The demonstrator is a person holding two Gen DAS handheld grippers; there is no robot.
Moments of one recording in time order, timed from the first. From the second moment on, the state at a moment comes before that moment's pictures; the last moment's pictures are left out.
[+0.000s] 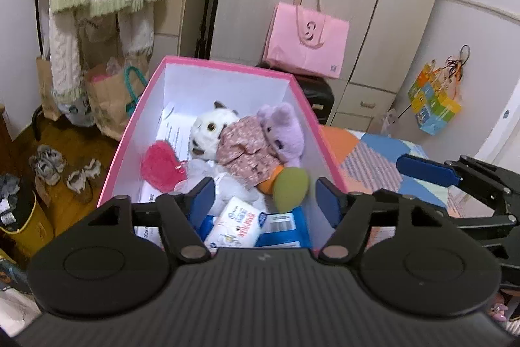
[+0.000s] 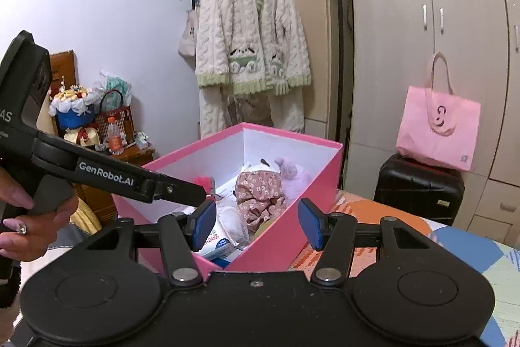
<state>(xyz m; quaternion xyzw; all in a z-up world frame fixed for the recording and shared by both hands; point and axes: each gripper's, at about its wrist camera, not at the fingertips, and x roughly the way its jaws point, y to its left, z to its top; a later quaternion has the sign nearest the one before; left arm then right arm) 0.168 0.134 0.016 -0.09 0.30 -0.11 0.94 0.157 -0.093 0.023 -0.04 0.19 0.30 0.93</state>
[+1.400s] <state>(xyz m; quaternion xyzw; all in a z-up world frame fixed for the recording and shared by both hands) 0.062 0.055 0.024 0.00 0.26 -0.06 0.96 0.043 -0.175 0.047 0.00 0.23 0.02 0.97</state>
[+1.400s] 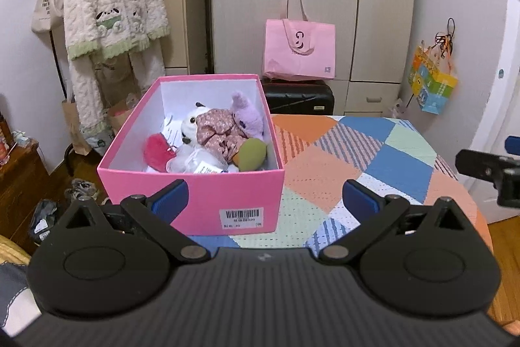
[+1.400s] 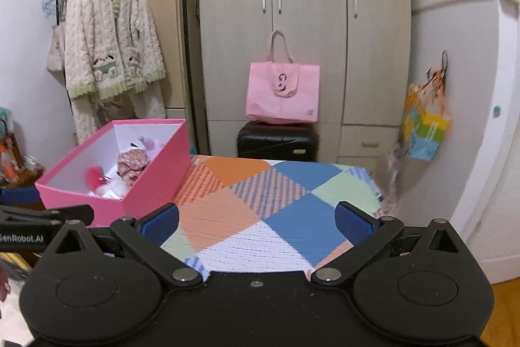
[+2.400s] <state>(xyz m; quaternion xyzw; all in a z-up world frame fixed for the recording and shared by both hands) 0.040 0.050 0.013 0.03 0.20 -0.05 0.98 0.023 -0.162 0.037 -0.03 0.22 0.01 0.98</state>
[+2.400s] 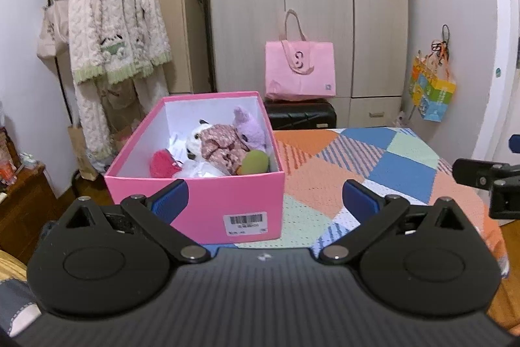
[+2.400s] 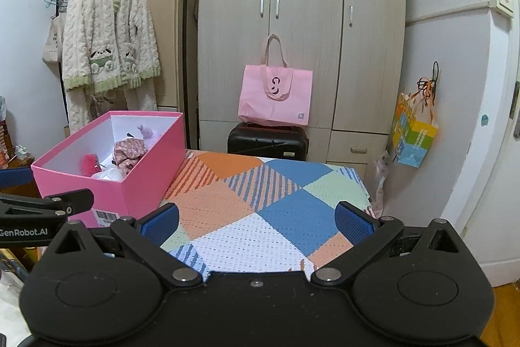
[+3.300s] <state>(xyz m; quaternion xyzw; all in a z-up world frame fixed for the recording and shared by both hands) 0.048 0.058 0.011 0.01 0.23 -0.04 0.97 0.028 -0.162 0.032 -0.03 0.23 0.00 0.97</state>
